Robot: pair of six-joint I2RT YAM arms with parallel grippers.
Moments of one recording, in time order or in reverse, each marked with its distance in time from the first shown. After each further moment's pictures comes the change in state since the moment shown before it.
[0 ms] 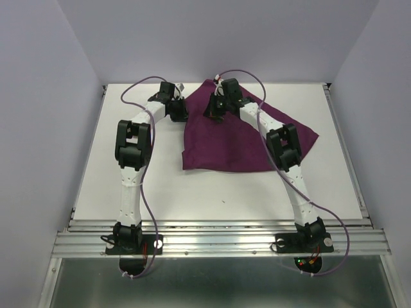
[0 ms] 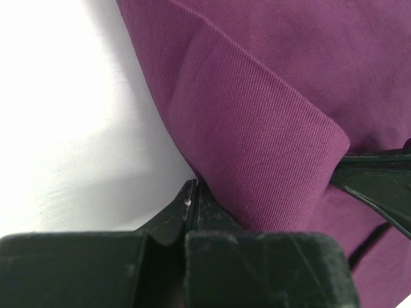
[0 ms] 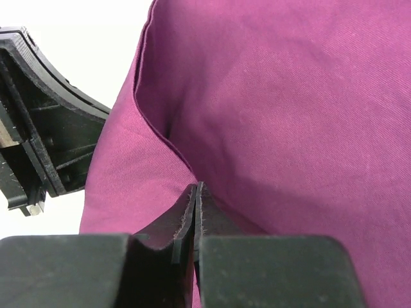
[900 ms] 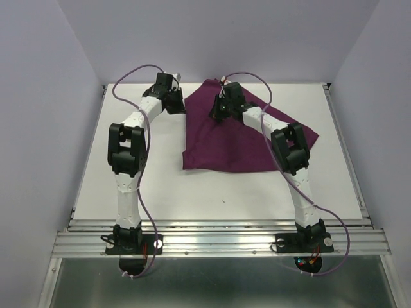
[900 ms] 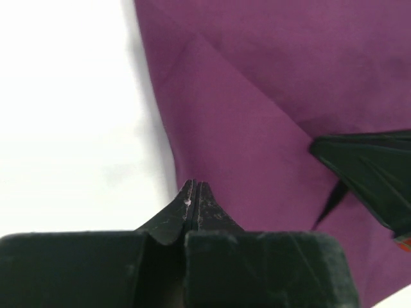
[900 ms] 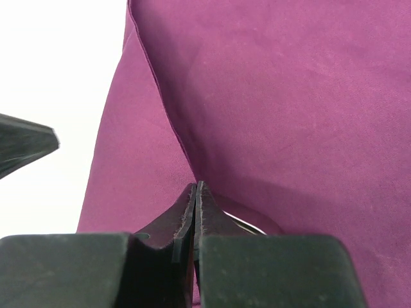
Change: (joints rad) left arm -0.010 -0.150 -0.034 -0.054 -0.118 0.018; right arm 0.006 -0.173 -0.299 0.169 0.230 0.038
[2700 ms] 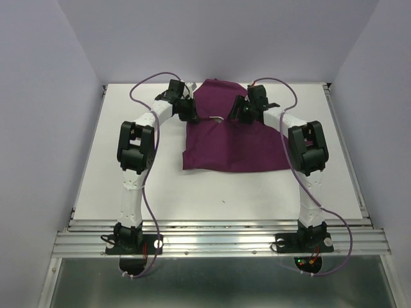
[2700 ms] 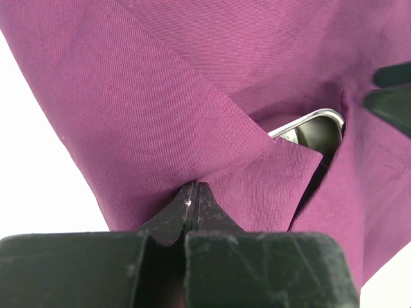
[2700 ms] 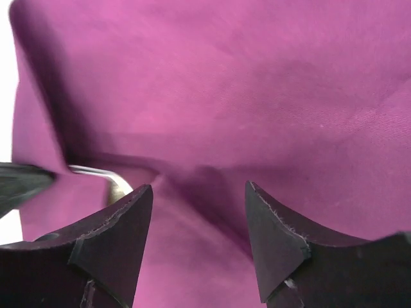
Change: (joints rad) left arm -0.067 0.083 0.023 0.014 0.148 0.056; right arm -0.135 -0.176 -0.256 -0.026 0.003 0.114
